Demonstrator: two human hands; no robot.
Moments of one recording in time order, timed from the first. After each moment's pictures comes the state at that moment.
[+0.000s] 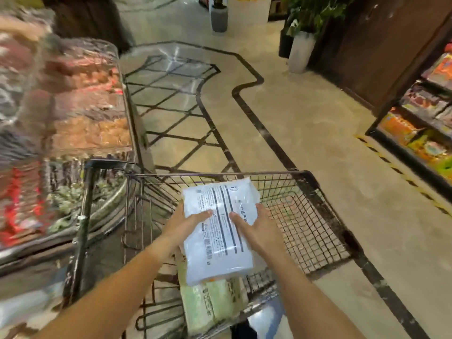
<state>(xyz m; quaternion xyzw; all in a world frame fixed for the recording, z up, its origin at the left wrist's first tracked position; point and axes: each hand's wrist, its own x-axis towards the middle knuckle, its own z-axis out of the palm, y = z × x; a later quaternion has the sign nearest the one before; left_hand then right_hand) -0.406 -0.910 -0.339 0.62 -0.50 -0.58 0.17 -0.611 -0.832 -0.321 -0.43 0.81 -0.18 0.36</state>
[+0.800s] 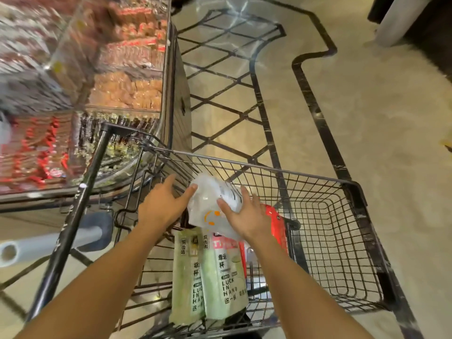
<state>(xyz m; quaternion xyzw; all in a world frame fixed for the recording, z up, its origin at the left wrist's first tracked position) -0.400 -0.939 -0.336 0.79 -0.55 -0.25 0.04 -0.610 -0.924 -0.378 -0.56 0.71 -0.06 0.41</state>
